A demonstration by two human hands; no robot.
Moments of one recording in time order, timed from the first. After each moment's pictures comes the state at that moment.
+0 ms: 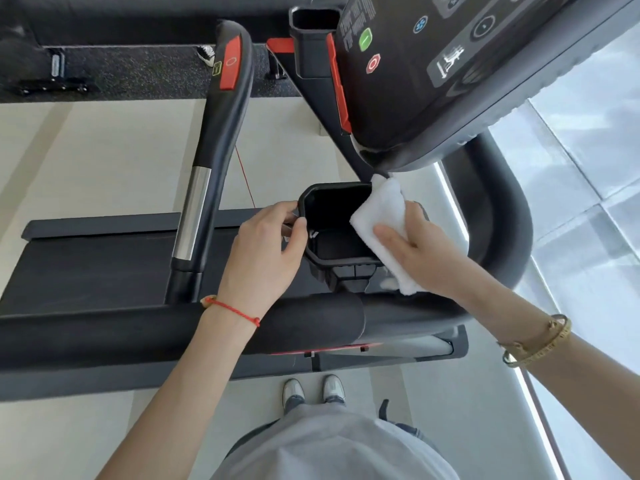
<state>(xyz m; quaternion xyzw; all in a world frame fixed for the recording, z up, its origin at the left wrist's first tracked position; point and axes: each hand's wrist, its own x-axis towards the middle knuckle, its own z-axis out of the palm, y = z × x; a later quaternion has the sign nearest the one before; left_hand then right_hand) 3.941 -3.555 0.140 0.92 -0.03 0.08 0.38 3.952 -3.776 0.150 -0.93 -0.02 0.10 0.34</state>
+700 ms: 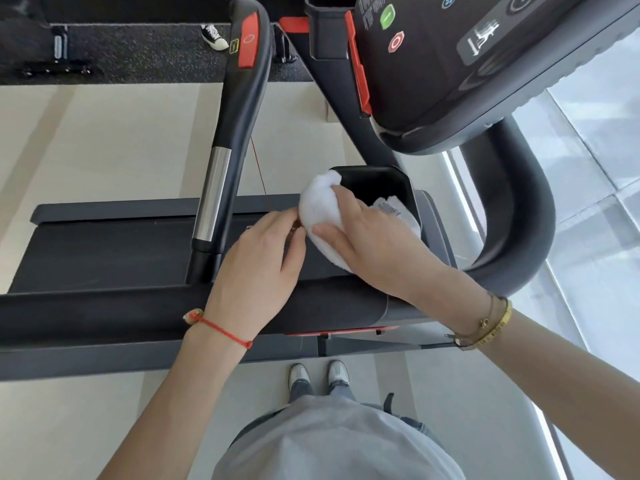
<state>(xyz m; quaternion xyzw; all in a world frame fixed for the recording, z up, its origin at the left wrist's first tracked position) 3.901 -3.528 0.148 0.94 -0.07 0.05 0.33 3.938 -3.695 0.167 -0.97 -0.23 0.00 0.09</state>
